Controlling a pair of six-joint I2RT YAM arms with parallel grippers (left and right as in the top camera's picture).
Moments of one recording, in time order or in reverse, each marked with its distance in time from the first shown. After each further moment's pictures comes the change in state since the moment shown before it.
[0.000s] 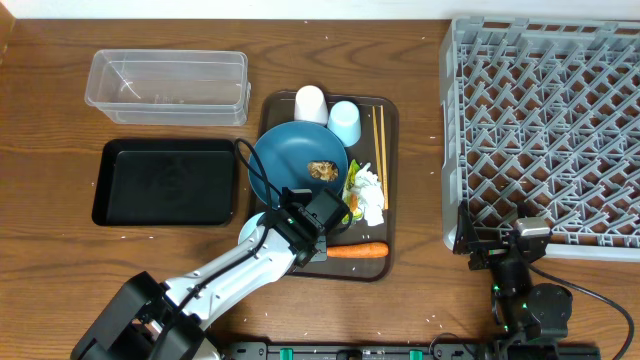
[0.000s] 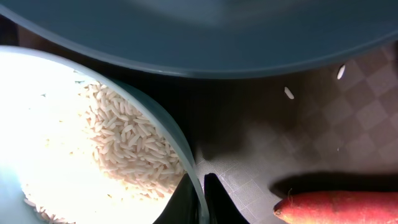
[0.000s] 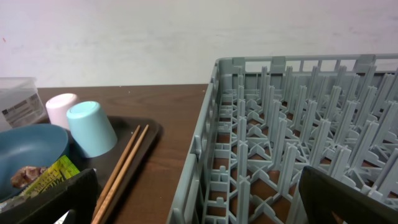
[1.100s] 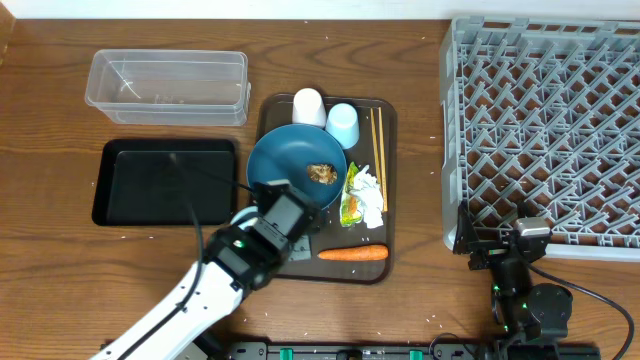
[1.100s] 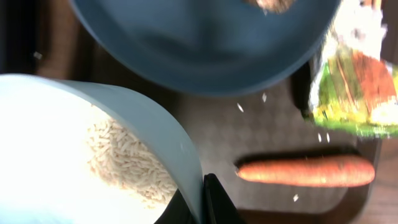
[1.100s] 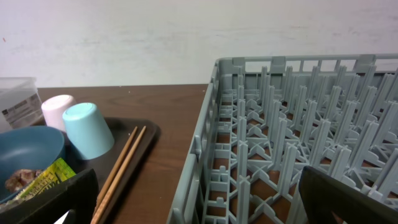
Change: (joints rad) left arm 0.063 -0.366 0.000 -0.120 0.007 0.013; right arm 0.000 0.000 0.000 0.000 0.000 0.000
